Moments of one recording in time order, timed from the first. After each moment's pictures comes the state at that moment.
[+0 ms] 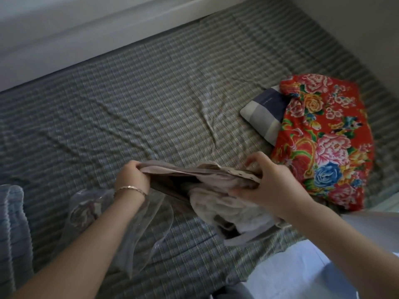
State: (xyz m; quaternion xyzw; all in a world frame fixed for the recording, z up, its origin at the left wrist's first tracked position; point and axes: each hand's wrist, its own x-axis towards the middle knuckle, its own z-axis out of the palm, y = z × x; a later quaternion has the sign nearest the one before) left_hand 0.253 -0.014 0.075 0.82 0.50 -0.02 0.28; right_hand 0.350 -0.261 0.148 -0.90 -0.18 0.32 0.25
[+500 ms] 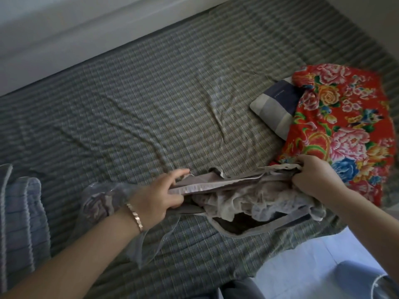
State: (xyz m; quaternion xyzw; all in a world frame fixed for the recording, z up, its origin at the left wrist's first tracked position) left_hand 0.213 -0.039 0.097 0.98 -0.11 -0.07 0.12; right_hand 0.393 -0.308 0.099 -0.95 -0.05 0.29 0.14
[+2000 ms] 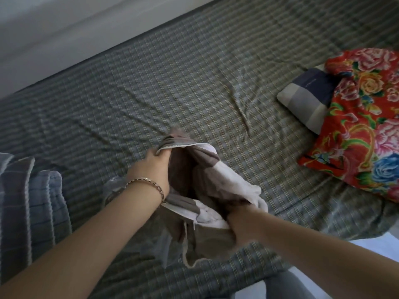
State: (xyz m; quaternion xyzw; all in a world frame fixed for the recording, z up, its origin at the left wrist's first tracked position) left_hand 0.218 0.022 0.119 0.91 0.30 -0.29 0.02; right_hand 0.251 -0.166 -0.021 -0.73 -0.51 0.42 -0.14
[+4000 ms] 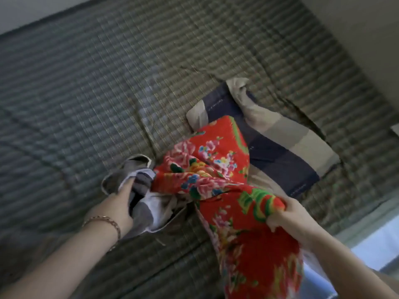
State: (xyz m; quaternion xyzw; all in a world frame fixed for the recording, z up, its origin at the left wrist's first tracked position) left_hand 0.394 -0.129 -0.063 0.89 0.27 -0.35 0.10; right_hand 0.512 -0.457 -0.013 -0.77 0.14 0.48 0.41
